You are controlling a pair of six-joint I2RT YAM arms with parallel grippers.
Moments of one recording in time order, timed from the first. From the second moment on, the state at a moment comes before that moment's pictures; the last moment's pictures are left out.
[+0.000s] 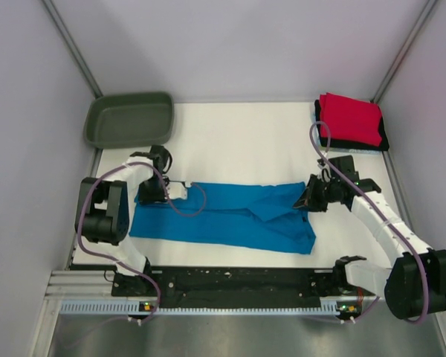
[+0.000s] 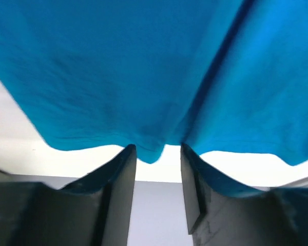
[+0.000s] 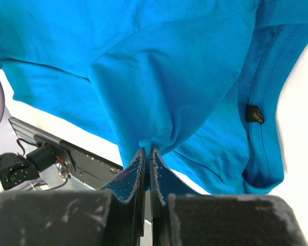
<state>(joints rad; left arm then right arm) -0.14 1.69 1.05 -0.86 -0.20 1.36 0.18 1.12 0.76 -0.67 -0.46 0.55</state>
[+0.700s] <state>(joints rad) -0.83 1.64 1.44 -0.89 0.29 0.97 0.17 1.37 0.74 -0.54 -0.42 0.55</state>
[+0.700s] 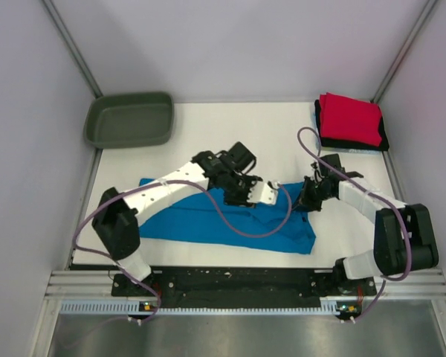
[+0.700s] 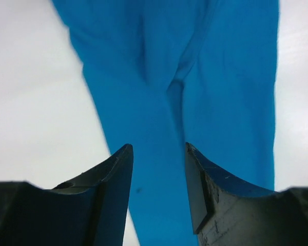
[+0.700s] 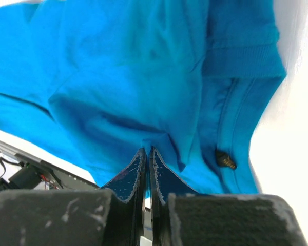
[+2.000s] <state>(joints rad) -1.03 2.00 1.41 -0.60 0.30 0.92 0.15 1.54 0.74 -0.40 -0.41 0.55</state>
